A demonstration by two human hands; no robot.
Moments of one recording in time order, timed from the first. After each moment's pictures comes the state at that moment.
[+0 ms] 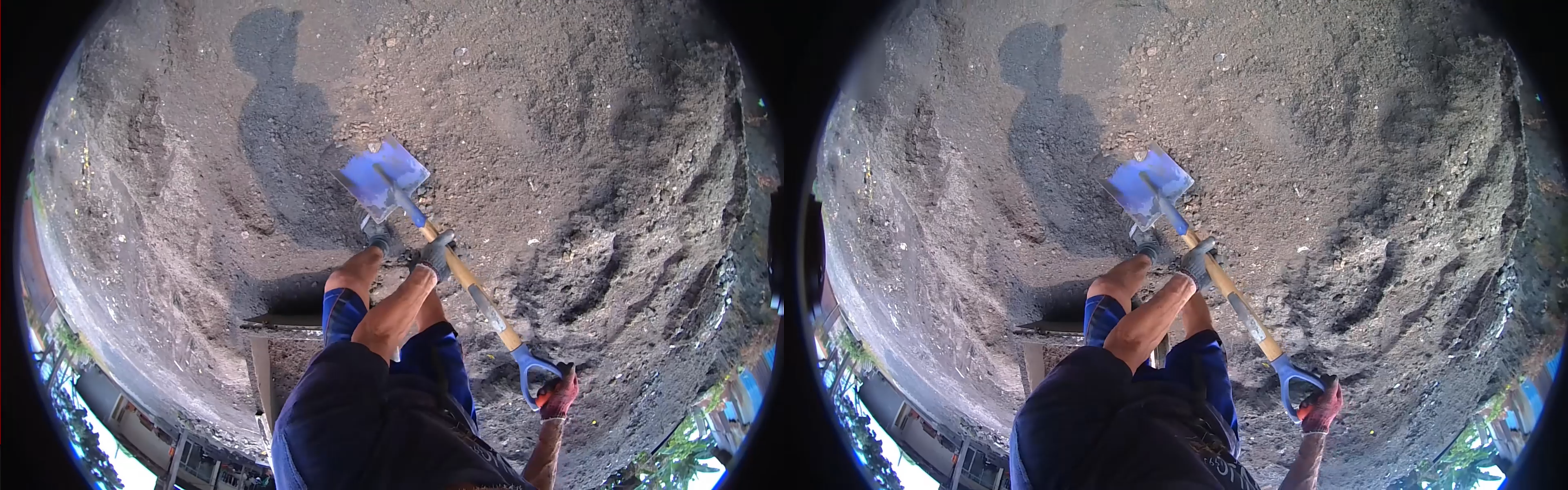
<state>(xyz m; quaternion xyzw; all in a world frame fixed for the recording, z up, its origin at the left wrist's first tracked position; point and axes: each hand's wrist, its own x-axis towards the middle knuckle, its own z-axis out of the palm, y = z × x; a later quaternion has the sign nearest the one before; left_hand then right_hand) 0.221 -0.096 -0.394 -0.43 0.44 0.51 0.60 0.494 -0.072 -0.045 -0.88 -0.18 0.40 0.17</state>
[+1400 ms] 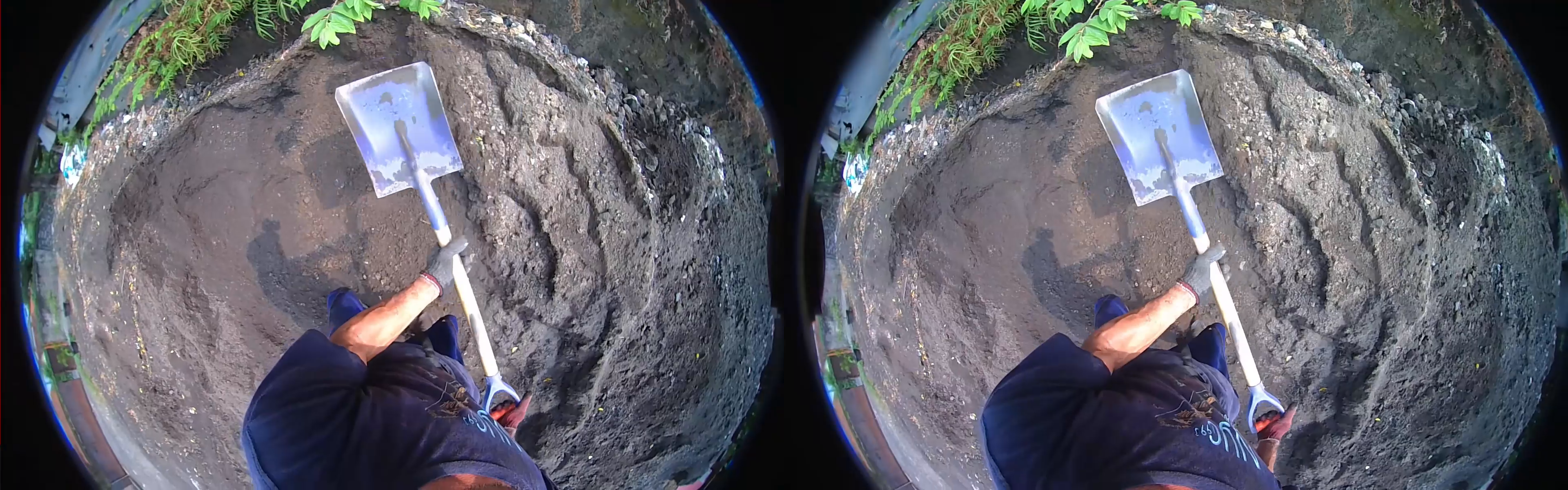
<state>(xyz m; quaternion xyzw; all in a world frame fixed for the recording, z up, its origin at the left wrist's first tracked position) 0.346 0.027 -0.076 0.04 0.44 0.45 0.78 0.587 -0.340 -0.102 -0.69 0.32 0.44 0.48</state>
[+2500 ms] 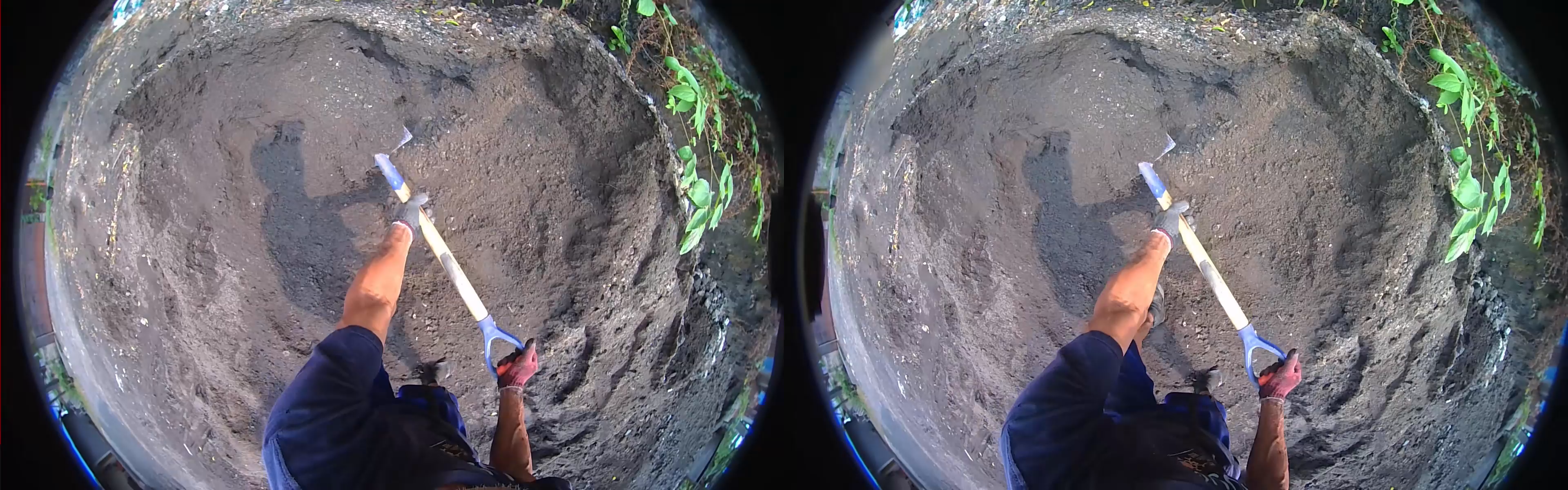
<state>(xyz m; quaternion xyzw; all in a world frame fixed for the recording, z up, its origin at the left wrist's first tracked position) -0.147 0.238 -0.257 -0.14 0.48 0.64 0.58 0.227 0.086 -0.116 -0.75 -0.14 0.48 0.43</state>
